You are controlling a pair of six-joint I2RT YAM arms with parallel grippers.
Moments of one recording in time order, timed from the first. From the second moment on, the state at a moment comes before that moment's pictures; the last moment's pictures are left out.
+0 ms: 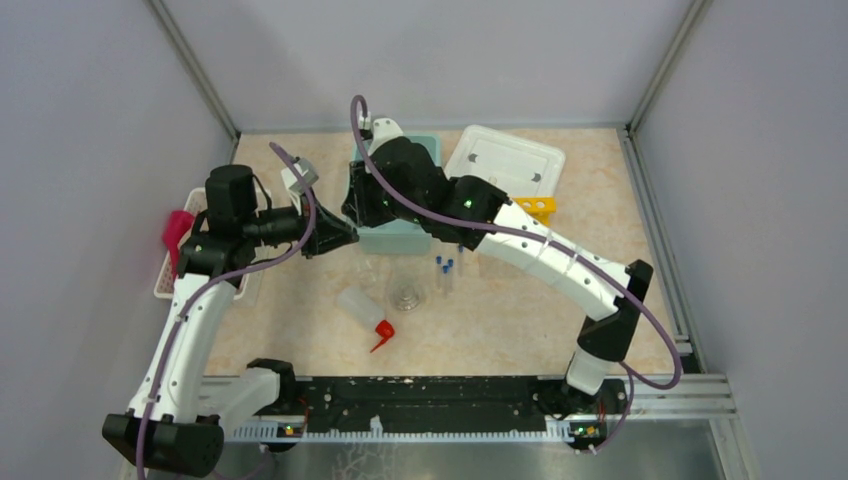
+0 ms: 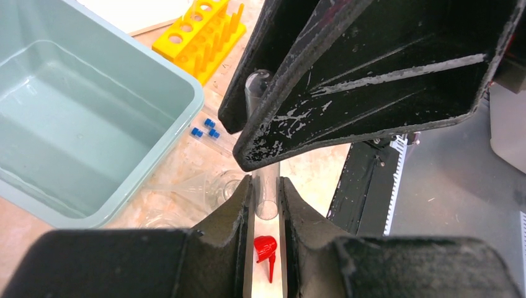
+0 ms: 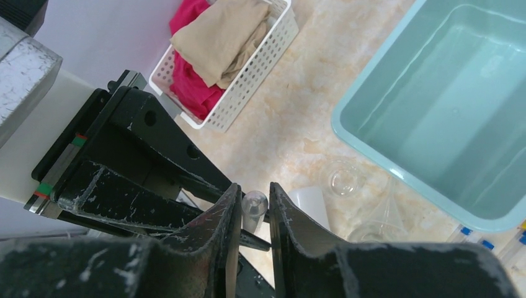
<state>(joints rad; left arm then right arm) -0.16 0.99 1.13 -0.61 1.00 0.11 1.09 1.69 1.95 -0.67 0.17 0.53</state>
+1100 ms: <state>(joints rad) -0.16 1.01 1.13 -0.61 0.85 0.04 0.97 1.40 1.53 -0.68 0.45 0.44</state>
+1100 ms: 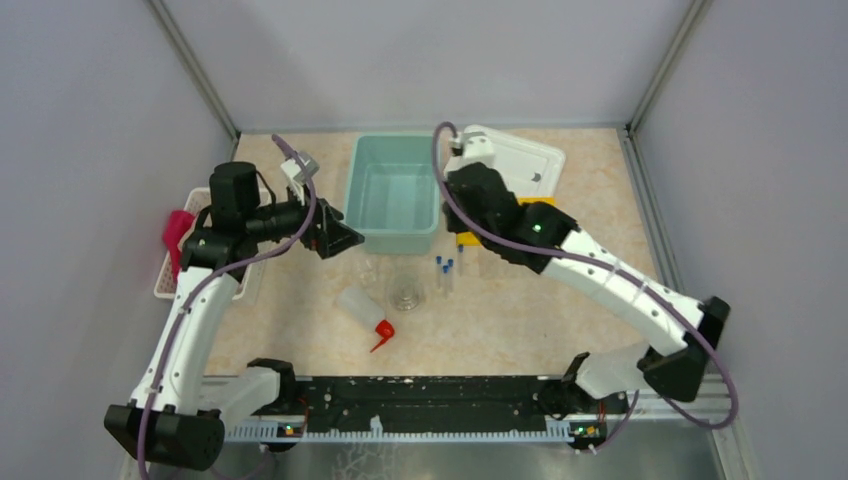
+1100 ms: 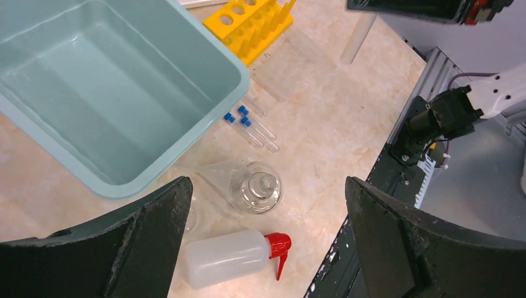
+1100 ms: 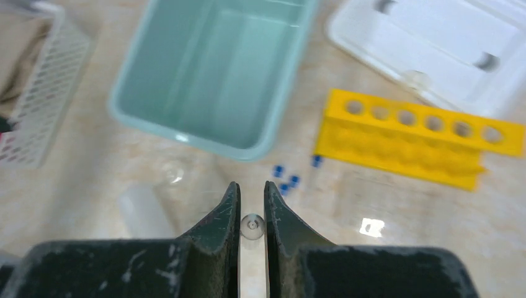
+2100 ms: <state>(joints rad) -0.16 1.08 1.15 -0.61 0.74 -0.02 0.55 1.31 0.87 -0.06 0.79 0.36</state>
